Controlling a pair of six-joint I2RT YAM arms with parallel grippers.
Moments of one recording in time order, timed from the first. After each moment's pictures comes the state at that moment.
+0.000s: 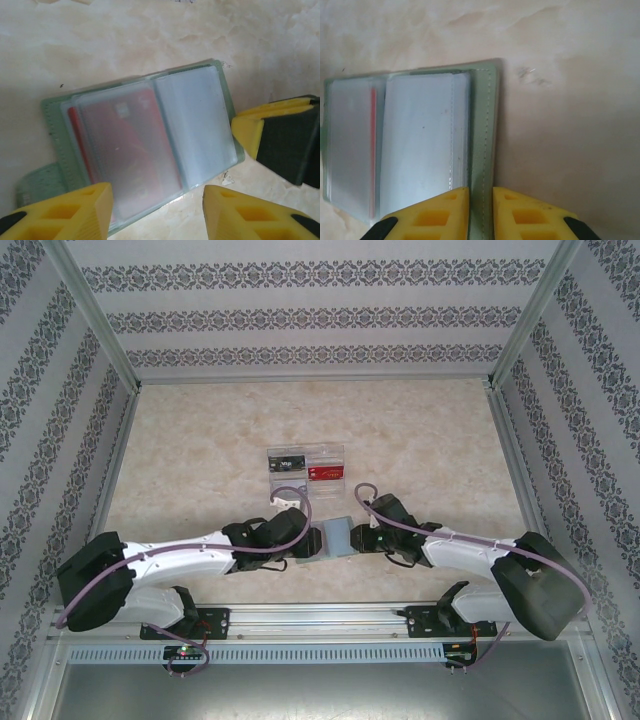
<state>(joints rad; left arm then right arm) -1.02 1.33 0.67 -0.23 -0.16 -0.96 0.69 1.29 0.39 -0.01 -0.22 0.66</state>
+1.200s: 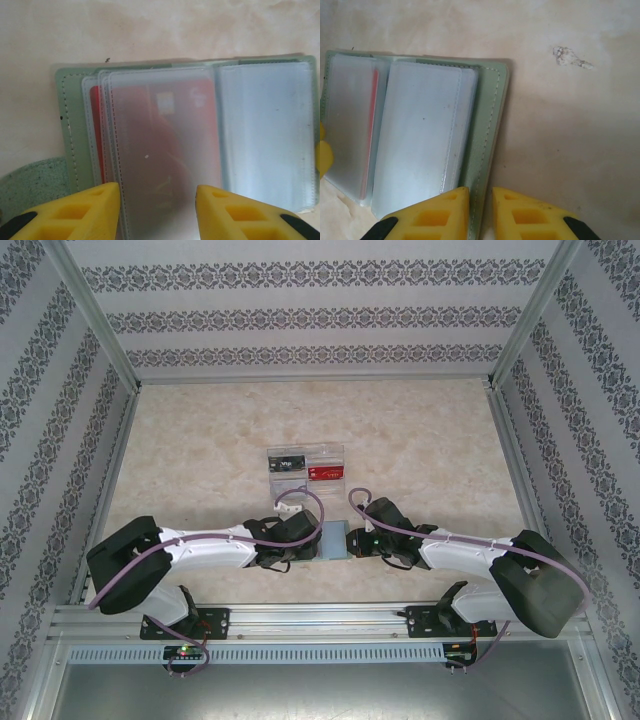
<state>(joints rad) -1.01 1.51 0.72 -0.32 -0.19 -1.03 0.72 1.30 0.39 -0.01 -0.21 0.66</state>
